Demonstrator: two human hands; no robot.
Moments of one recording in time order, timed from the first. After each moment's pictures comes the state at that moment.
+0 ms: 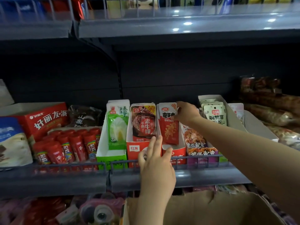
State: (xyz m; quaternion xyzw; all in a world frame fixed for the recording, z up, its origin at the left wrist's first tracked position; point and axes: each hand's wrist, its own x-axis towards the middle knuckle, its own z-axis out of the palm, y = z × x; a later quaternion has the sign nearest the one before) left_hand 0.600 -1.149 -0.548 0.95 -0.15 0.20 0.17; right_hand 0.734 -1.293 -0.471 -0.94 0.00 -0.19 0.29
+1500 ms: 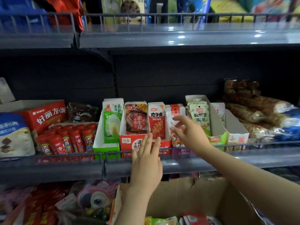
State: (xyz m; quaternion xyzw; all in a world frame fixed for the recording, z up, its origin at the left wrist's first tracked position) left_hand 0.580 -1.151 -0.559 0.95 -0.16 0.21 0.17; right_hand 0.625 -1.319 -0.511 -0.91 -0.09 -0.28 0.30
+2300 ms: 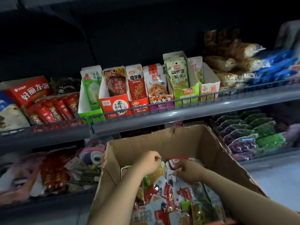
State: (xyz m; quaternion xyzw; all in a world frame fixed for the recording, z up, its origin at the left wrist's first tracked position) left_hand 0.534 -1.187 -0.665 0.95 -0.16 -0.16 0.21; right_hand 0.499 -1.365 -0.716 -0.94 0.02 0.18 0.30
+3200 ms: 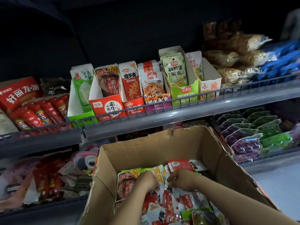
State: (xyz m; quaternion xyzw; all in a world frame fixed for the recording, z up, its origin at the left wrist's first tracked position) left_hand 0.548 -1.196 -0.741 0.94 0.02 -0.29 0.17; right_hand 0.515 -1.353 -0.736 -0.91 -0.02 0.26 0.32
